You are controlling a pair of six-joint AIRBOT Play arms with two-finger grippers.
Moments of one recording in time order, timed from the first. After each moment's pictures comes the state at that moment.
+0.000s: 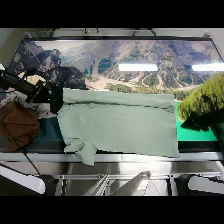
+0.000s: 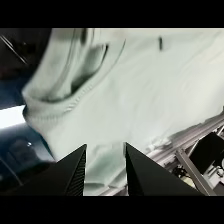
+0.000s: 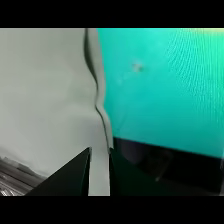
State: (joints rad) left arm 0.35 -1.79 1.57 0.96 -1.75 -1.36; right arm -0.57 -1.42 0.83 -1.06 1.40 1.06
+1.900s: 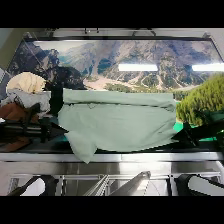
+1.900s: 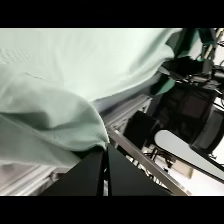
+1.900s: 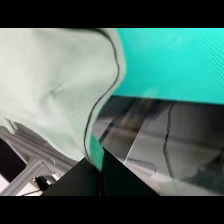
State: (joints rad) left arm 0.46 -1.13 0.58 0.62 -1.60 -1.16; right arm -0.58 -1.34 0.64 -0.93 1.45 1.15
